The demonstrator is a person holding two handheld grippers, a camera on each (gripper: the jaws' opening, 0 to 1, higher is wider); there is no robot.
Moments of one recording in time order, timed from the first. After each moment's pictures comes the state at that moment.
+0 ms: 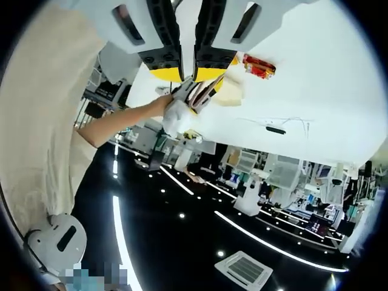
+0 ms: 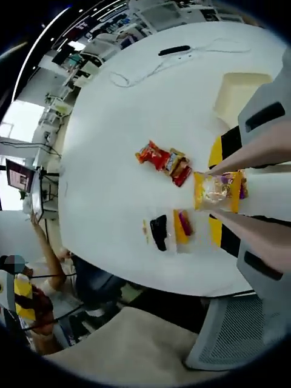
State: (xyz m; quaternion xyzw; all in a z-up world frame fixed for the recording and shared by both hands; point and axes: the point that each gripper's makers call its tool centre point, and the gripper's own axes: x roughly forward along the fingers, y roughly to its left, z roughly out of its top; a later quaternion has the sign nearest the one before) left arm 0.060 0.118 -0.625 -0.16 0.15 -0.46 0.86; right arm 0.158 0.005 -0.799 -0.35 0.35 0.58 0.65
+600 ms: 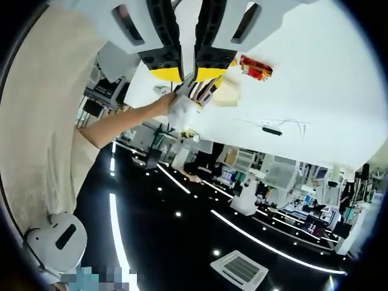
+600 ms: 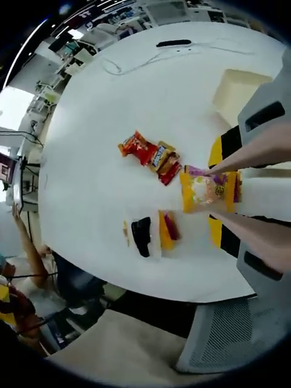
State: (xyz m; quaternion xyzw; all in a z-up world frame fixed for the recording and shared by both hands) left arm 0.062 0.126 -0.629 -0.17 0.15 -0.45 0.86; right arm 0.161 0.000 -0.819 -0.39 0.38 0.57 0.62
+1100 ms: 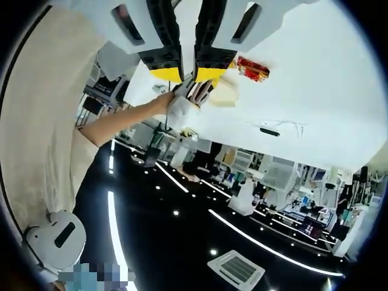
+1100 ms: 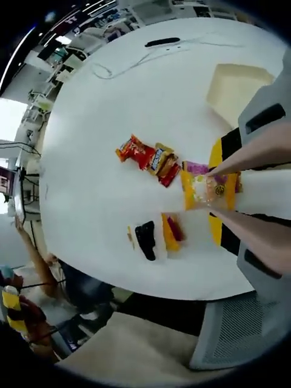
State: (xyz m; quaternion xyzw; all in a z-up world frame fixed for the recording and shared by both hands) left arm 0.065 0.136 -0.631 -0.18 0.15 -0.45 0.86; right arm 0.161 -0.001 -0.818 -0.36 0.40 0.55 0.64
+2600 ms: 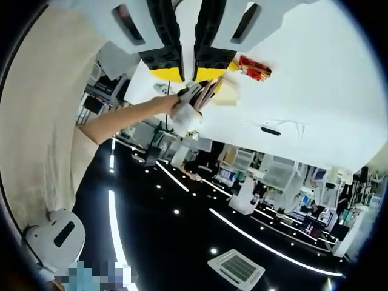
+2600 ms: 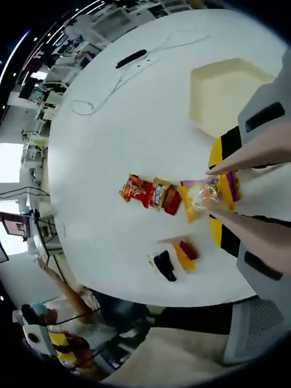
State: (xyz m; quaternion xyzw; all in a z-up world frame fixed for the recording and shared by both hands) left arm 0.062 0.130 -0.629 -0.18 0.15 -0.45 0.86; right arm 0.193 -0.013 -0.810 -0.27 0.41 0.49 0.72
